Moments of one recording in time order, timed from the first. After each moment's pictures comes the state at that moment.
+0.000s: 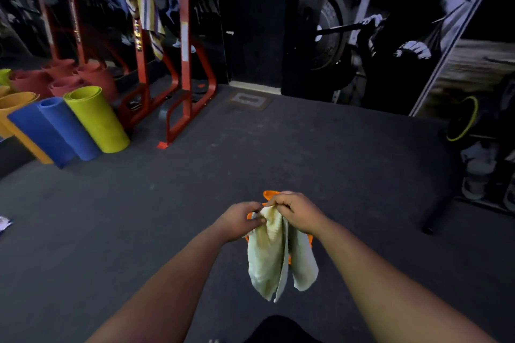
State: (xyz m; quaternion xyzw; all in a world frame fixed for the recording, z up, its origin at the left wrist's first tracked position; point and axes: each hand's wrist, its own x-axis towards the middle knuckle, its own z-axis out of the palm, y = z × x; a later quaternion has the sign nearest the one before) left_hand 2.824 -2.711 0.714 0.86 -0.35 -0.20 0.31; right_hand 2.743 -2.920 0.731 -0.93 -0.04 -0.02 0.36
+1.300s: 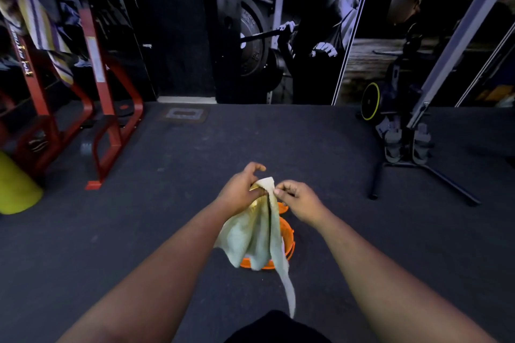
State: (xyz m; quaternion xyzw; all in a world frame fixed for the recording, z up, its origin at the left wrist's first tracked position) left_hand 2.935 -2.733 0.769 0.77 -0.49 -0.16 0.37; right_hand 2.776 -2.868 0.752 -0.83 0.19 -0.16 0.50
